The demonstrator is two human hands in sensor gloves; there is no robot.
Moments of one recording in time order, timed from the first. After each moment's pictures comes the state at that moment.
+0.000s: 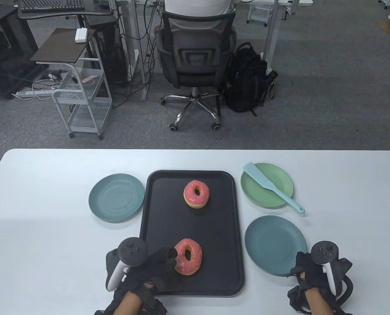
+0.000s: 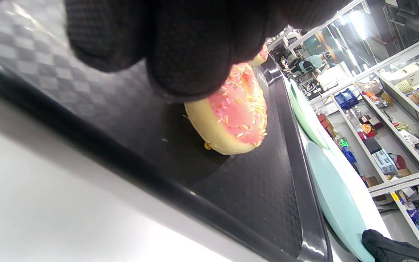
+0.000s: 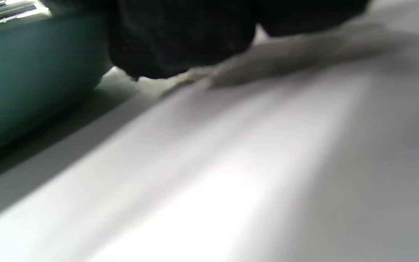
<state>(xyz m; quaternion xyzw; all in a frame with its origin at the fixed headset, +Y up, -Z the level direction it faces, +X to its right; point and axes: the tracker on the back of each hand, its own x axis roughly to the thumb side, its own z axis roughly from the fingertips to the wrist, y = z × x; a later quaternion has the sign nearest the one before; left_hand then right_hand) -0.165 -0.735 -0.277 -0.20 -0.03 0.41 0.89 0.320 -0.776 -0.291 -0.33 0.04 0.92 0.20</state>
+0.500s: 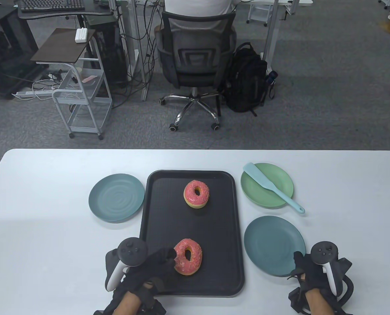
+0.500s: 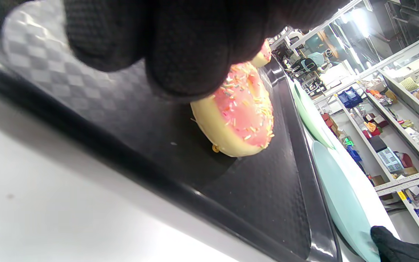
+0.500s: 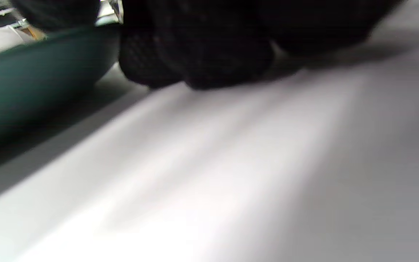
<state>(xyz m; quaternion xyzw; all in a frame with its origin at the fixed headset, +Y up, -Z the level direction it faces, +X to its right) -0.167 -0.734 -0.277 -0.20 -0.02 0.40 0.90 0.322 -0.770 -0.286 -0.33 0.03 0.92 0.19</state>
